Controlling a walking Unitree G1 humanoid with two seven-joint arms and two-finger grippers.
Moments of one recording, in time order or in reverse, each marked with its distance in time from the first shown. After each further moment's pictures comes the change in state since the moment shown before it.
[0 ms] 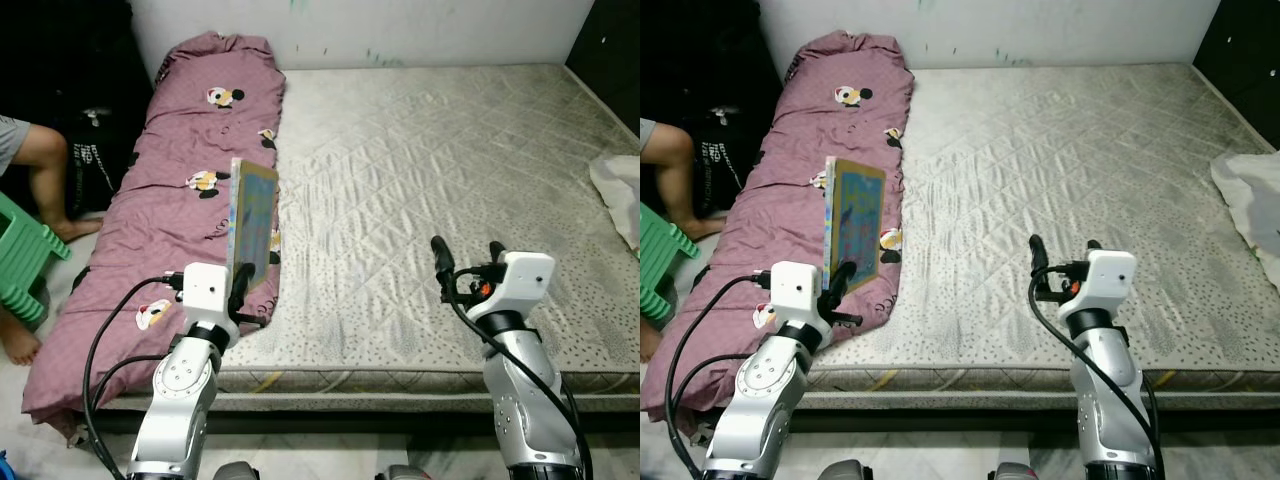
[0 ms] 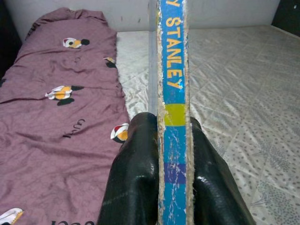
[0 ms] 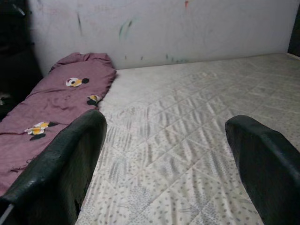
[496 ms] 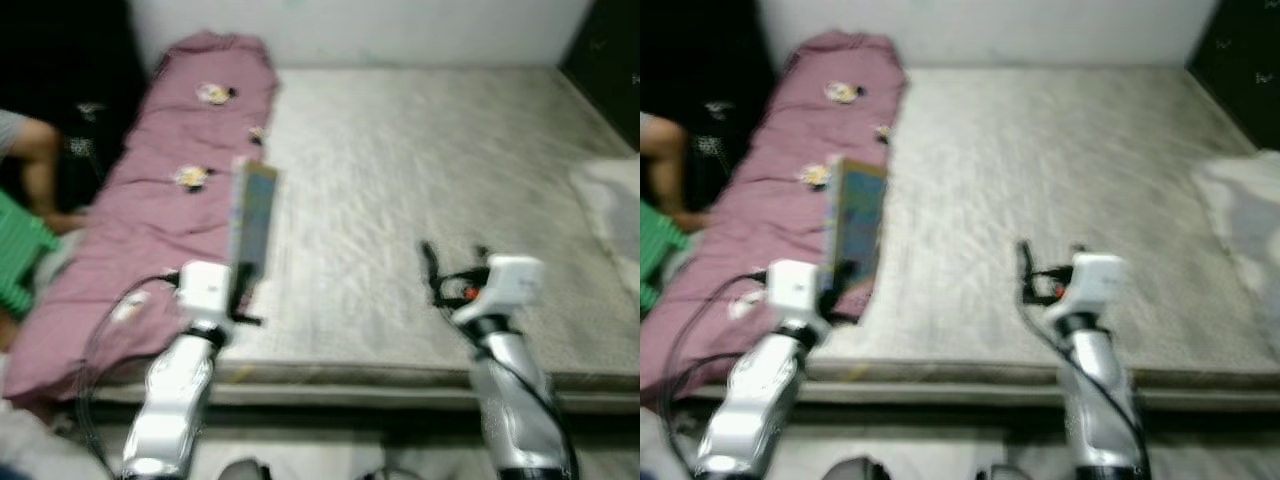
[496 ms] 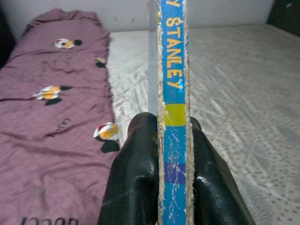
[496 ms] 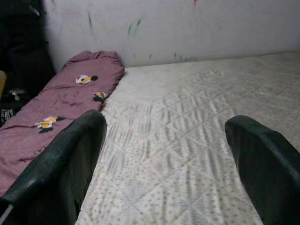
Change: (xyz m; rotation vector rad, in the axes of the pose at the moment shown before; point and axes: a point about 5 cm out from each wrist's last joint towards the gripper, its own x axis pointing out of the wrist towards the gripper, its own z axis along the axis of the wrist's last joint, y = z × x) left arm -0.001 0.006 0.000 0.010 0.000 0.007; right arm 0.001 0.013 -0.003 0.013 0.009 0.054
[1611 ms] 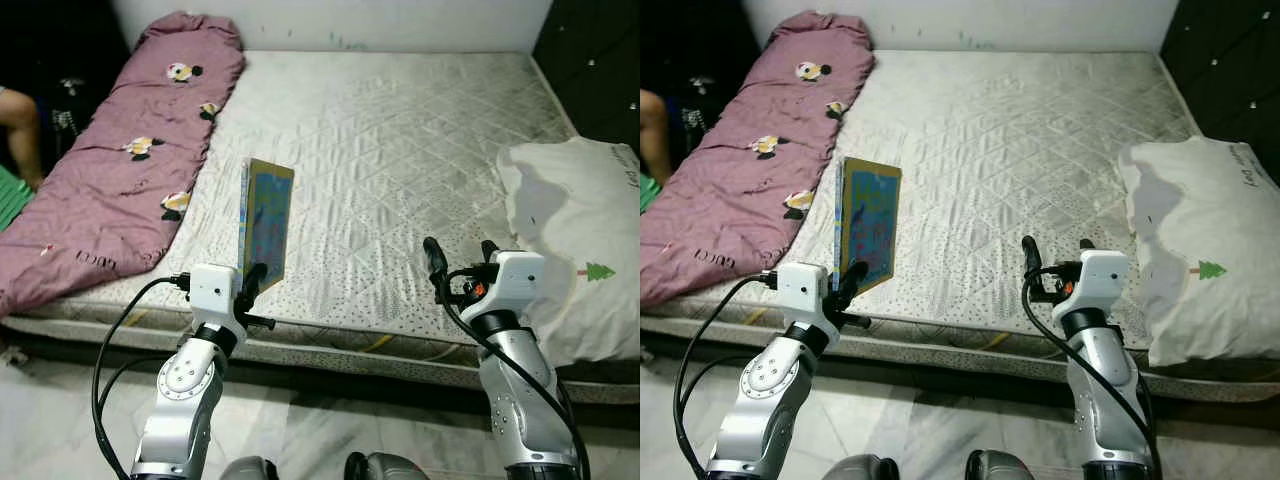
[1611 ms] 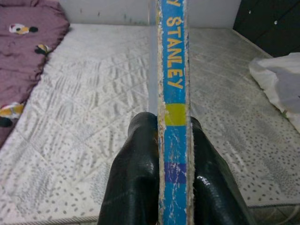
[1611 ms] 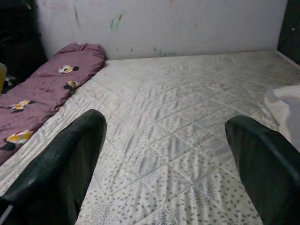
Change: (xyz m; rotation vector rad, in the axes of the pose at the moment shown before) left arm -0.001 -0.014 0.000 -0.071 -0.017 -0.088; right arm -0.001 -0.008 0.002 -0.025 -0.001 -0.019
